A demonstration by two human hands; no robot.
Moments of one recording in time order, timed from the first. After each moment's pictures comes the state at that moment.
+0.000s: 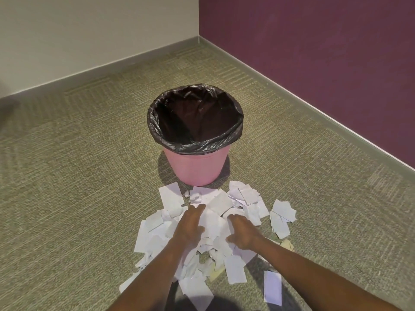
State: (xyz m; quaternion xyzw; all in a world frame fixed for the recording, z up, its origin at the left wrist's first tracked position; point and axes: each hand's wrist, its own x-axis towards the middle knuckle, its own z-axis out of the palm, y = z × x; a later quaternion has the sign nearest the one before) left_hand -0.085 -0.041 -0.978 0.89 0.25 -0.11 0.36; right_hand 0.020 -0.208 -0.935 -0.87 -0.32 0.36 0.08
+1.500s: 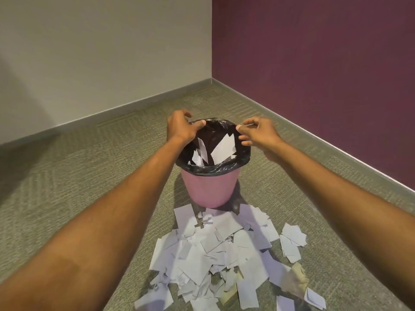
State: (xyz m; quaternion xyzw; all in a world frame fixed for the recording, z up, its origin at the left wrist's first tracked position) left_hand 0.033 0.074 -0.673 0.81 0.36 0.26 0.38; right_hand 0.139 -0.109 -0.676 -0.78 -0.18 0.19 0.56
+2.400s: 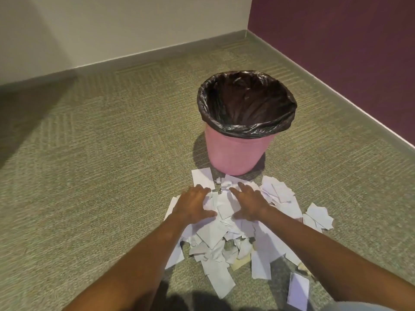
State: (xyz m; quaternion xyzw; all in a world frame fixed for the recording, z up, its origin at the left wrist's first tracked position) left_hand -0.135 0.012 -0.923 0.94 0.25 -0.11 0.21; right_hand 0.022 -0.125 -0.933 -0.83 -0.48 0.28 -0.09
